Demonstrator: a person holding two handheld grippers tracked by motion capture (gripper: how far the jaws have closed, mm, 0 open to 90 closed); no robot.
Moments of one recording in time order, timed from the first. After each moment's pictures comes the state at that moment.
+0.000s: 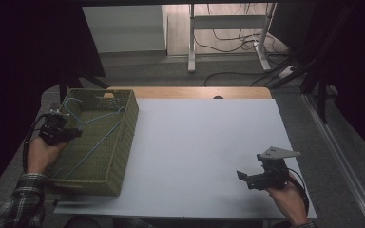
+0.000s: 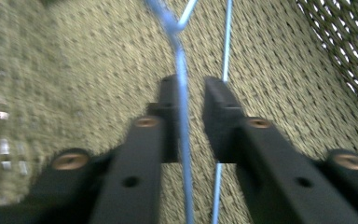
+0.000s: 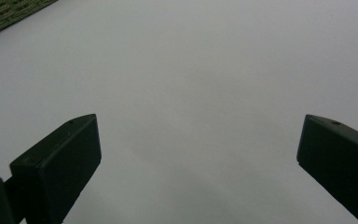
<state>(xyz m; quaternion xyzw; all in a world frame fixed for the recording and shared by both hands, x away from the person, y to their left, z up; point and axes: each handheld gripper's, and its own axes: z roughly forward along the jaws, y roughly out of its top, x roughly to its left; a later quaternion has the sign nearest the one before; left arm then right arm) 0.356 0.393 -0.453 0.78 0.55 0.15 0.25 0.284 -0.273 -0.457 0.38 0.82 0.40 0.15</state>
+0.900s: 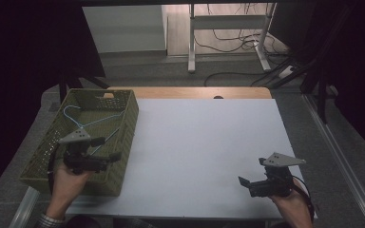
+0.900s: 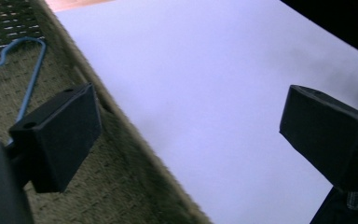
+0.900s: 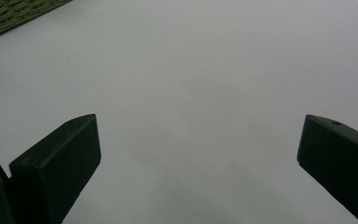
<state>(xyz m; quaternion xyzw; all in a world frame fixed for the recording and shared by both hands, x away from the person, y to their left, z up) 0.258 0.268 -0.424 0.77 0.43 0.12 0.45 0.262 -0.274 -0.450 0.37 0.82 0.40 0.16</state>
